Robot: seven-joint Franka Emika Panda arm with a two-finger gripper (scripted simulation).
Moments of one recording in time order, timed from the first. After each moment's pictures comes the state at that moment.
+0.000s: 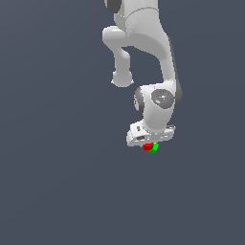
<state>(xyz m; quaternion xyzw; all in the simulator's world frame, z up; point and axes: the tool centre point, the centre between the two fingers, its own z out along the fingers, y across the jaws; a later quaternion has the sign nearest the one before) 0.017 0.119 0.081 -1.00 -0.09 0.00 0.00</state>
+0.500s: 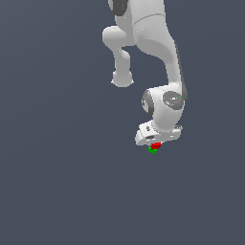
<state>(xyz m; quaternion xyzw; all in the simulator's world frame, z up) 0.003 0.160 0.061 -1.00 -0.09 0.00 0.00</state>
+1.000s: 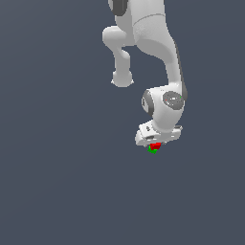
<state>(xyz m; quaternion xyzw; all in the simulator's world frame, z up) 0.004 0.159 0.061 -1.00 -0.09 0.00 0.00</state>
